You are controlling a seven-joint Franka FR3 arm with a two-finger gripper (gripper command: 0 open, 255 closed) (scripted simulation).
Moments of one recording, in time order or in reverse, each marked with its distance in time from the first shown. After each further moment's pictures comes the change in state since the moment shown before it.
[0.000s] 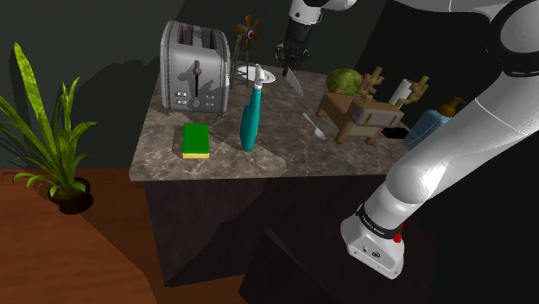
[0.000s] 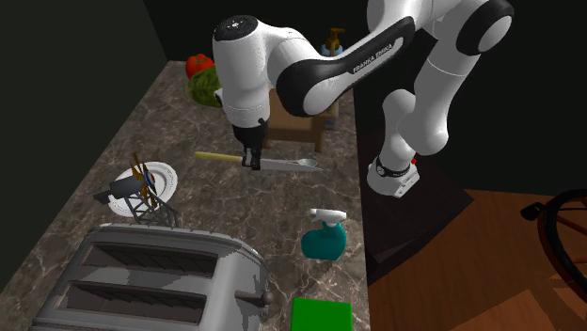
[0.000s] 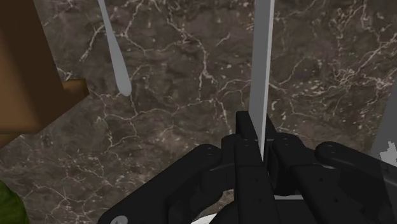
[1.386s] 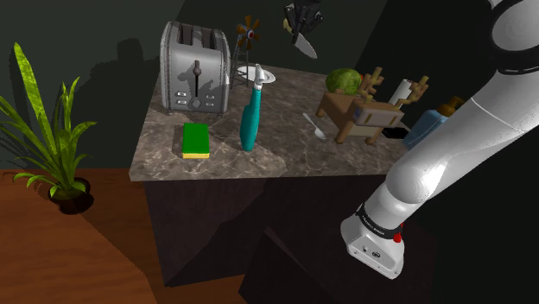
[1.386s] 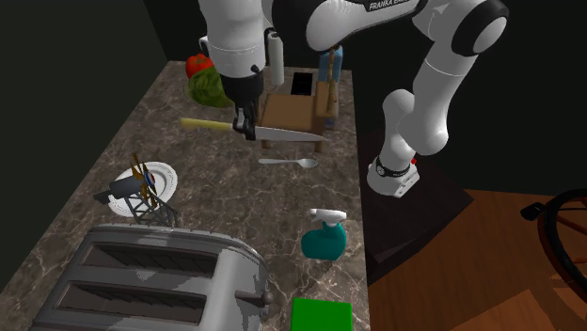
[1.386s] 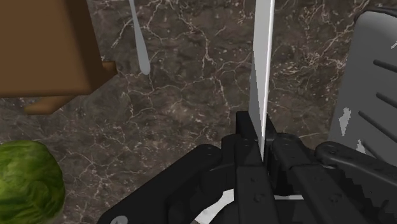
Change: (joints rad) arm -0.002 0.033 -0.001 0.320 -0.004 -0.287 0.000
